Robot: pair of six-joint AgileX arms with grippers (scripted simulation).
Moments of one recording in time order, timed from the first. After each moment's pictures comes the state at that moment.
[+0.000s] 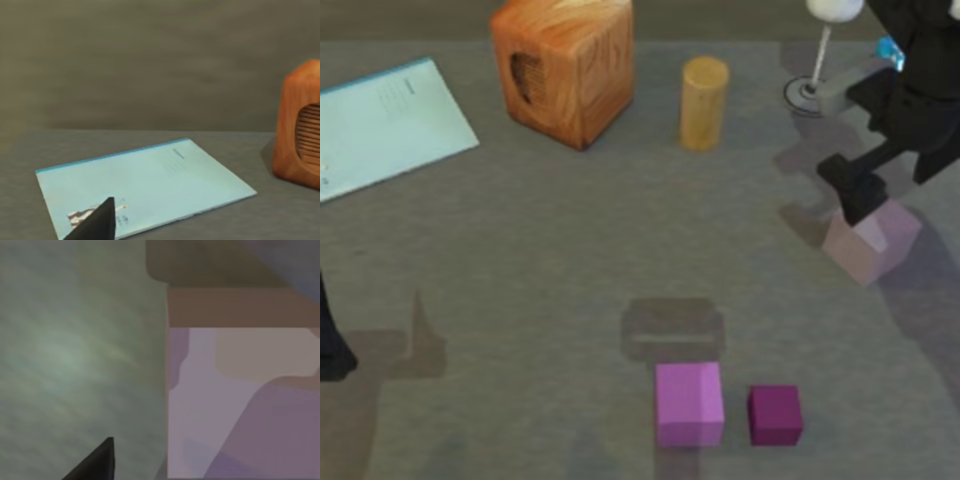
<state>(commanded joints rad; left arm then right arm) 0.02 0.00 0.00 0.00 0.00 0.00 0.23 2.17 1.82 -1.22 0.00 -0.36</state>
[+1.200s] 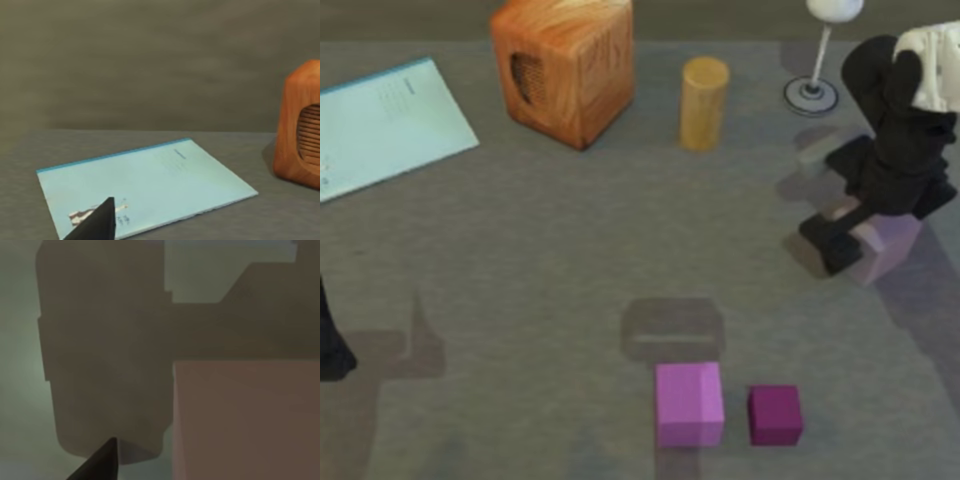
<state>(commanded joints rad) 0.02 0.00 0.00 0.00 0.00 0.00 0.23 2.26 1.61 -0.92 0.00 -0.36</state>
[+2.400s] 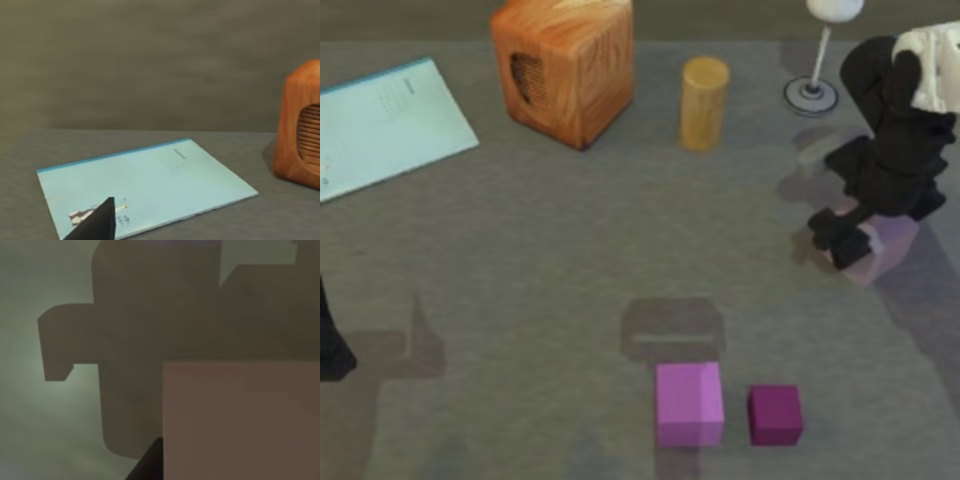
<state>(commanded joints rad) 0.02 0.00 0.00 0.00 0.00 0.00 0.23 2.25 1.61 -0.92 0.00 -0.35</state>
